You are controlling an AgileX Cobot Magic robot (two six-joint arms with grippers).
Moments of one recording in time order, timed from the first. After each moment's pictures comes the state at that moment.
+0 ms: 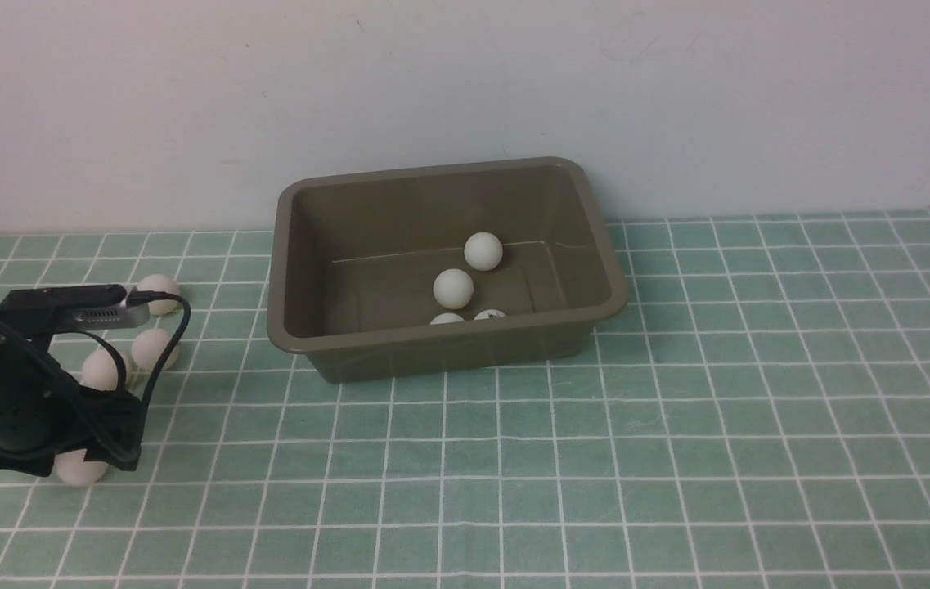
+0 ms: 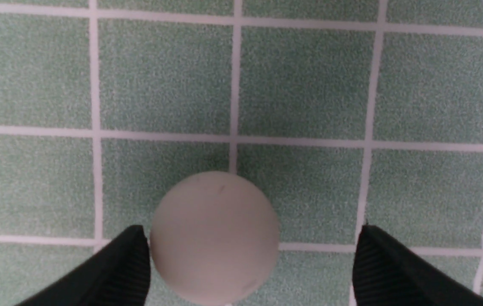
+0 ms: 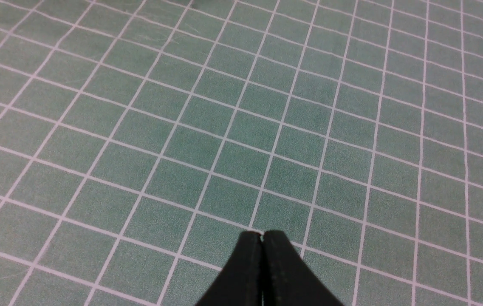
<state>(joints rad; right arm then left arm) 0.11 0.10 -0.48 0.03 1.18 -0.23 0.18 1.77 -0.96 -0.17 0.61 0.22</state>
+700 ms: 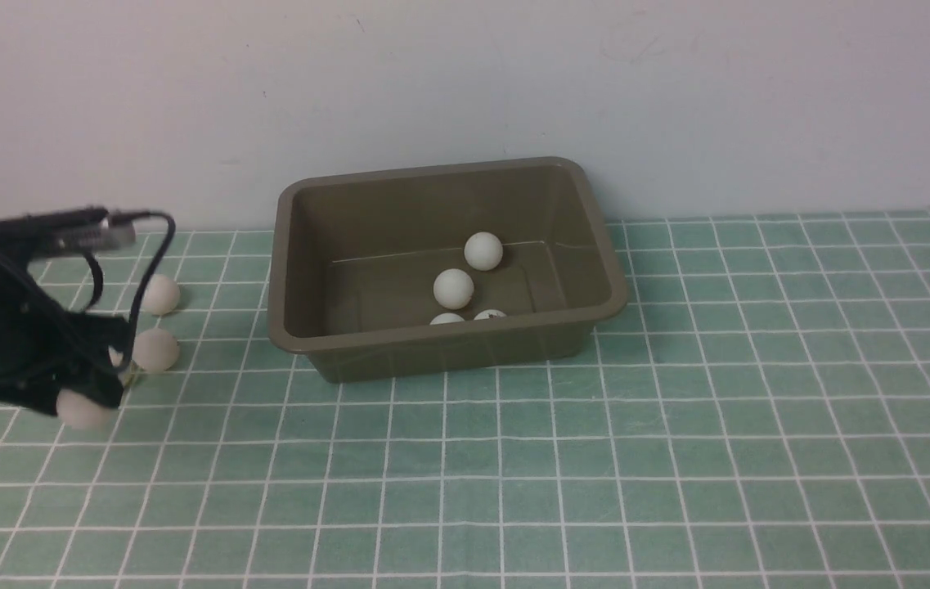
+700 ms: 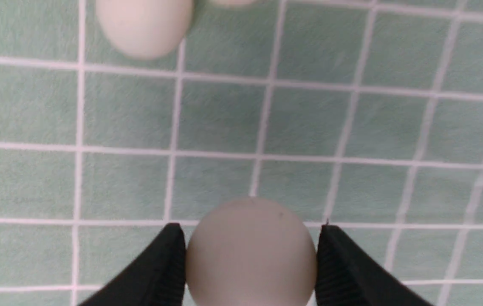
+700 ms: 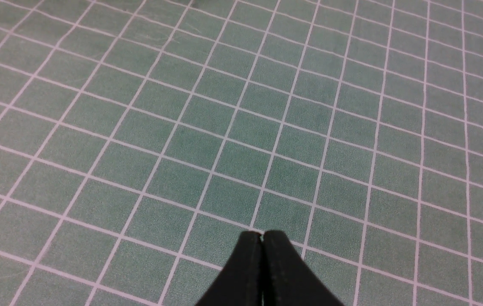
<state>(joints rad) 0.11 0.10 -0.48 0.03 1.18 -0.23 0.19 1.73 -1.20 -0.23 0.94 0.19</state>
